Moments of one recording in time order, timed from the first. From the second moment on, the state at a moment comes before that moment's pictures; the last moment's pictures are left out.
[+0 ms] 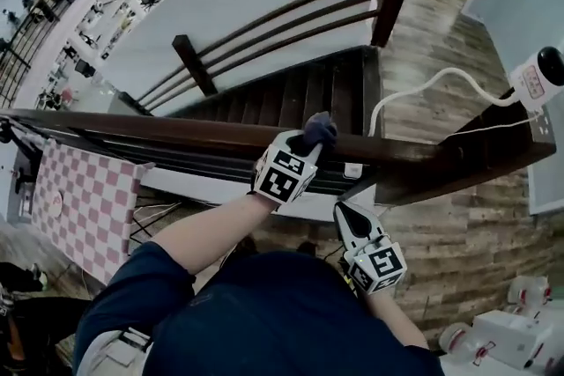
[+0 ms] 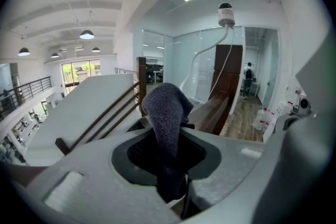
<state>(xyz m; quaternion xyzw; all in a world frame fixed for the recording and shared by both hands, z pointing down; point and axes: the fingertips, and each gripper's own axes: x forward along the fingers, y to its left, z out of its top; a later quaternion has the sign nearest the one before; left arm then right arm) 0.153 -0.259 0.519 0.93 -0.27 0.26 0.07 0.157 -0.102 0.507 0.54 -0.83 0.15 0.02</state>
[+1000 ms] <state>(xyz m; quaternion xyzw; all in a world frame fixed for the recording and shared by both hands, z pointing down) -0.142 -0.301 0.514 0.86 -0.45 0.21 0.10 -0.023 -0.157 0.484 0.42 -0.90 0.12 0.04</state>
